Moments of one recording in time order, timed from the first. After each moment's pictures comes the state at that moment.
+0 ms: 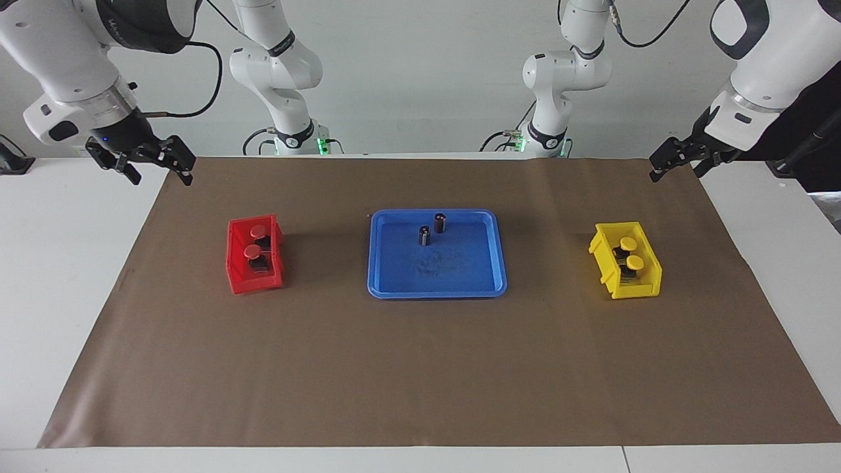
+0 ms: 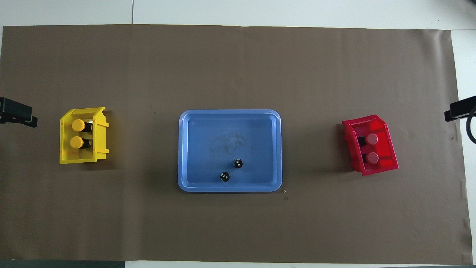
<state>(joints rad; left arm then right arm) -0.04 -0.02 0.04 -1.60 -0.01 1.47 -0.03 -0.09 -0.01 -0.05 -1.60 -0.01 1.54 -0.11</state>
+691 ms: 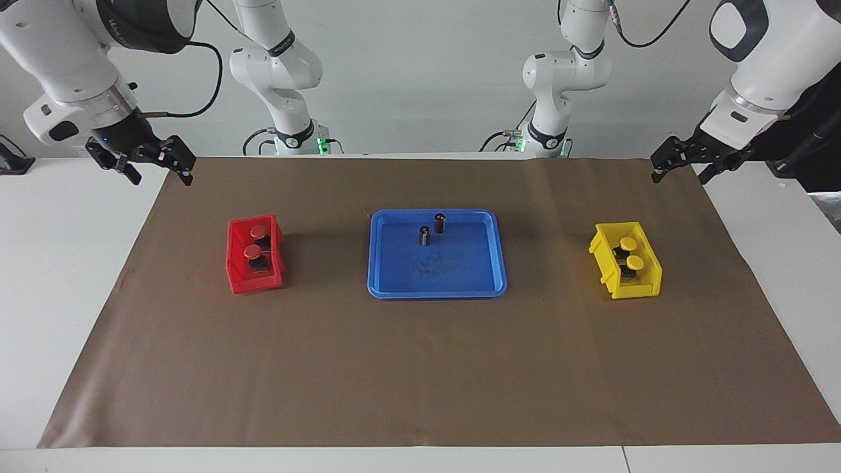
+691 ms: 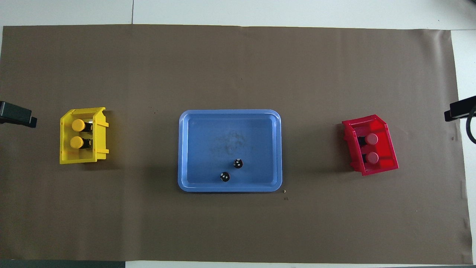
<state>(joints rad) -0.04 -0.02 0.04 -1.62 0.00 1.52 0.12 -0.09 -0.01 -0.05 -1.60 -0.01 1.54 -0.11</state>
